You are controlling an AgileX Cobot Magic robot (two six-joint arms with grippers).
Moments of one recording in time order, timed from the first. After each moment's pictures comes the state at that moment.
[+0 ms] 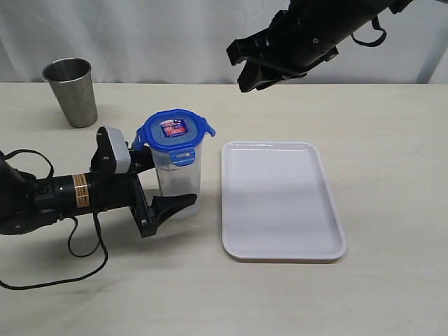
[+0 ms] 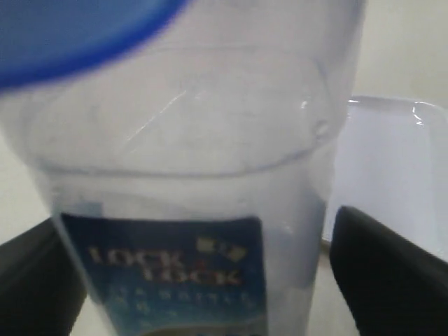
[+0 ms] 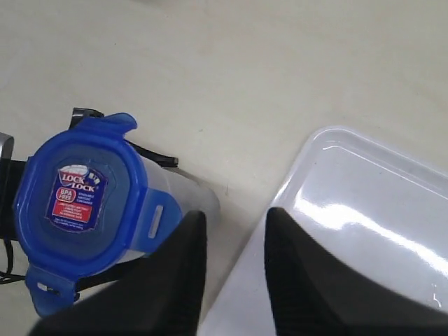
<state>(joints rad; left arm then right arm) -0.20 2.22 -0.80 1.01 -1.21 -0.10 0.36 1.82 -1.63 0.40 0.94 -0.24</state>
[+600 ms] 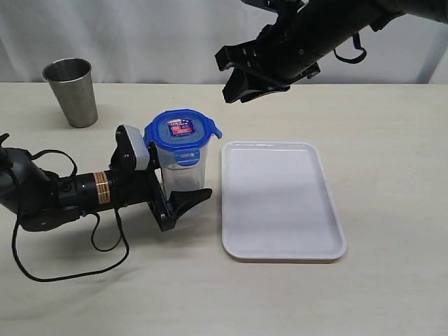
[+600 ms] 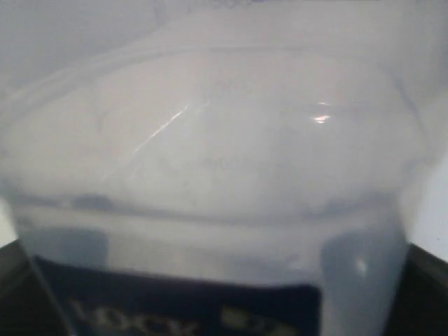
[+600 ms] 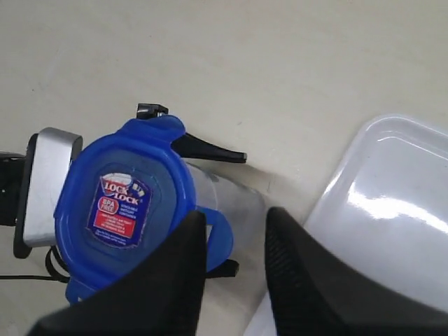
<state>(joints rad) -0.26 2.29 -0.88 0.93 -1.21 -0.11 0.35 1.87 -1.63 0.53 0.95 -0.29</state>
